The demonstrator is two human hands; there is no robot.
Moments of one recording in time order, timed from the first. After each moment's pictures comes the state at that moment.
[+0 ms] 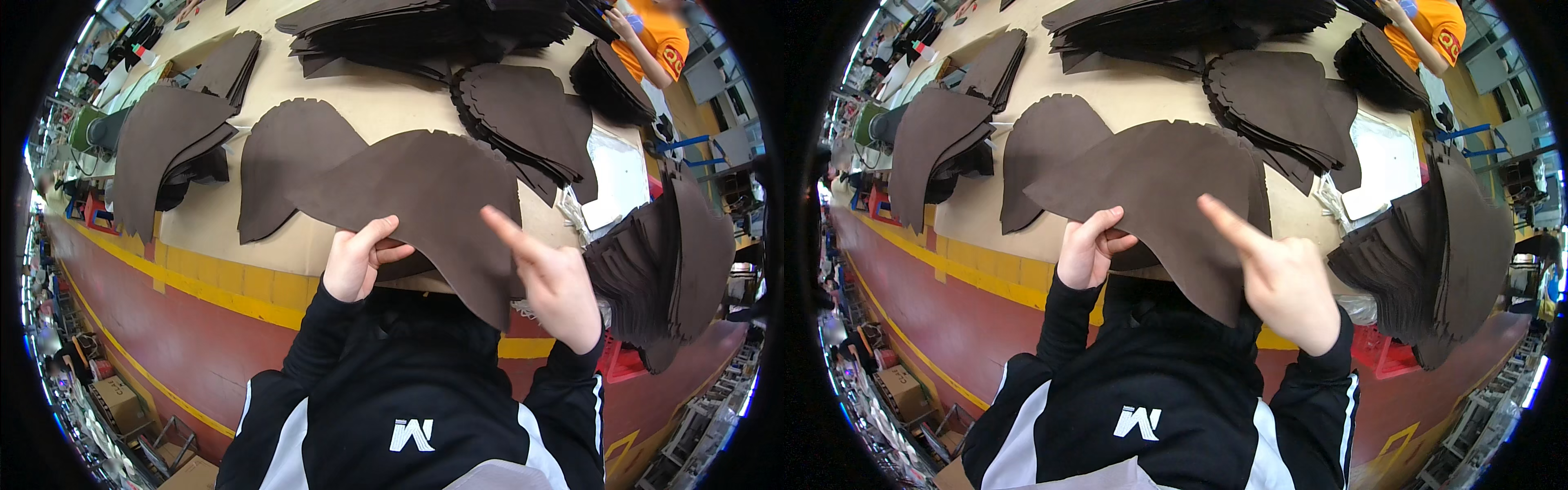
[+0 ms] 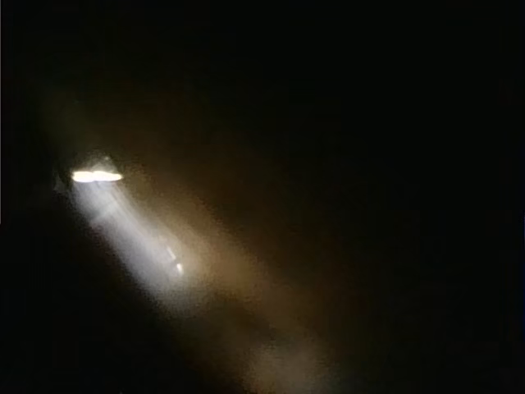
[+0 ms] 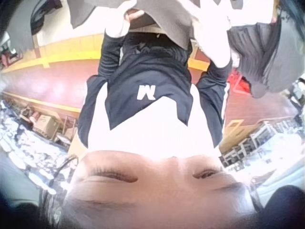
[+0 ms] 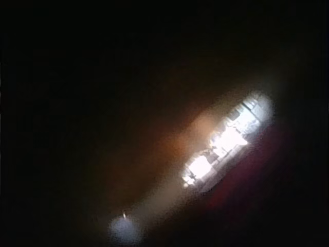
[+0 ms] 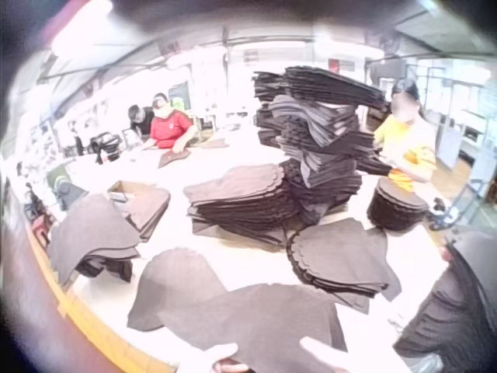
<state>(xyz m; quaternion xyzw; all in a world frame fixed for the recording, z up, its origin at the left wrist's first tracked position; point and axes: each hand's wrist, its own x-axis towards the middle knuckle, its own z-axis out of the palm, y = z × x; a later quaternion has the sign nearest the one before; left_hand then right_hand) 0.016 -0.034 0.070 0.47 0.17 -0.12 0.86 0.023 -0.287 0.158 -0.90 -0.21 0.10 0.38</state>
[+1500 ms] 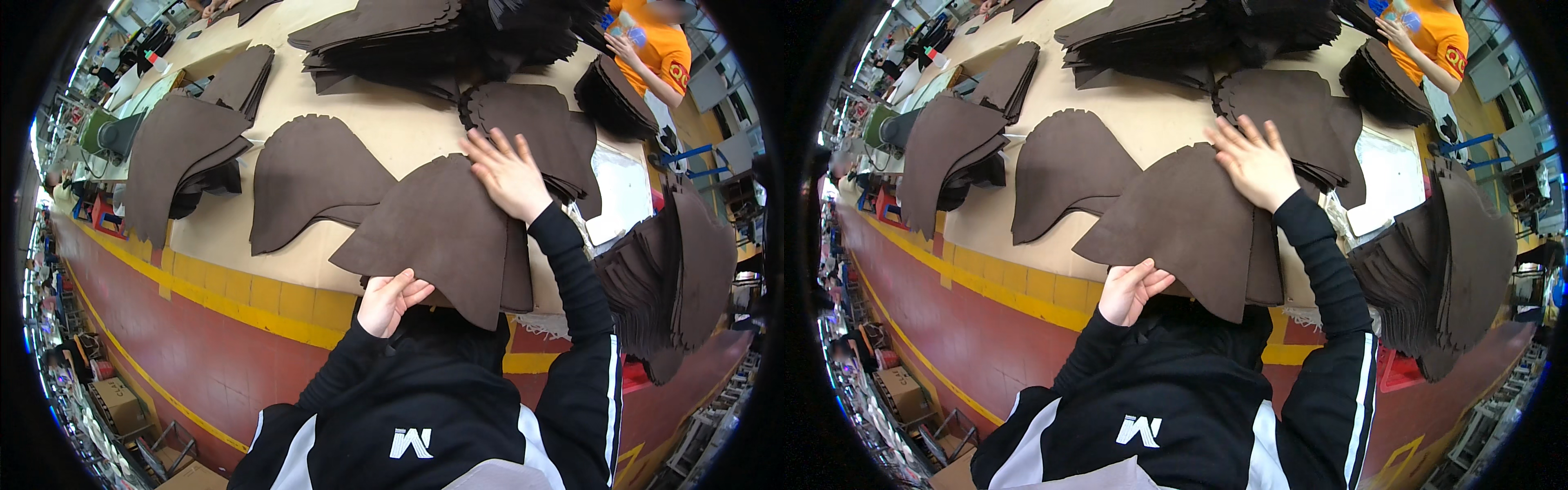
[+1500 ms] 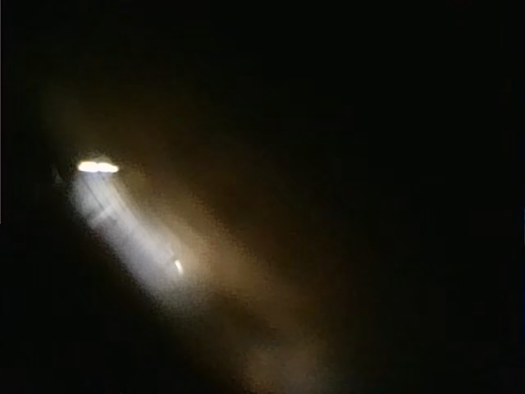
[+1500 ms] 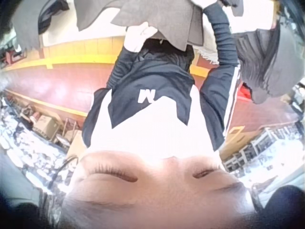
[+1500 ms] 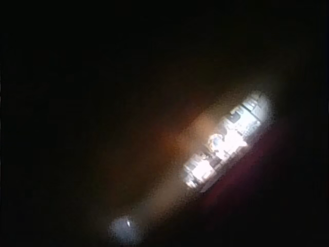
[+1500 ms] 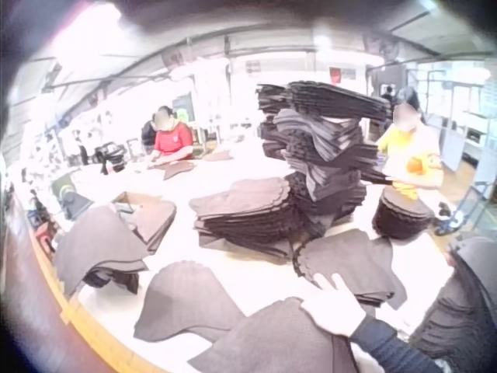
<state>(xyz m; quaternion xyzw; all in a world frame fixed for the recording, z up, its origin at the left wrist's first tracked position) -0.026 -0.049 -0.008 0.39 0.17 -0.16 0.89 0.174 -0.284 0.013 -0.94 -0.31 -0.12 0.01</state>
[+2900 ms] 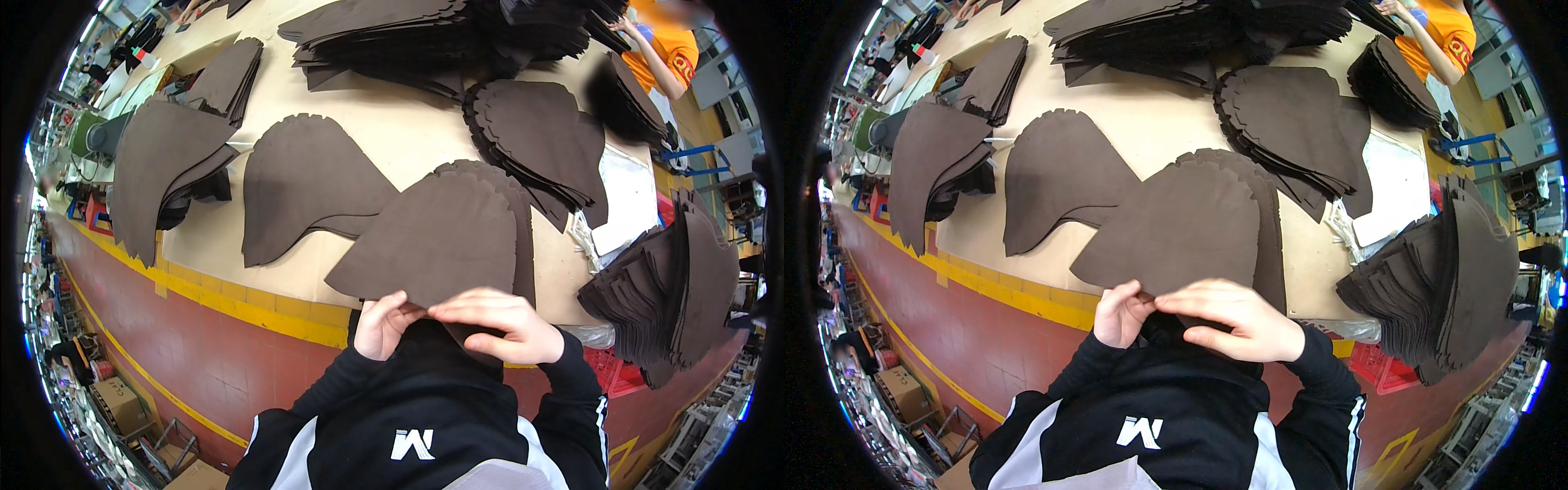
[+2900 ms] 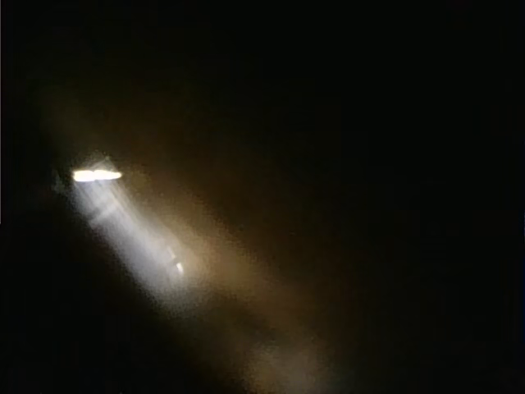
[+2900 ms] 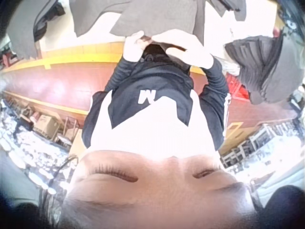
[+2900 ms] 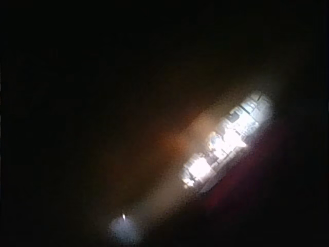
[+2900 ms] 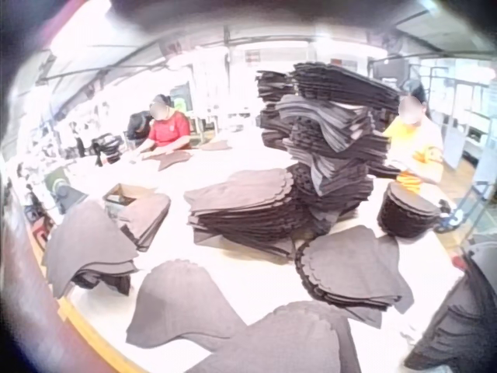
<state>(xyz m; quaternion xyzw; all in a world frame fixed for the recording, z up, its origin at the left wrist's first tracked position) -0.036 -0.048 0.000 0.31 0.18 -0.13 0.93 0.038 -0.273 0.084 -0.69 -0.40 0.23 0.56</state>
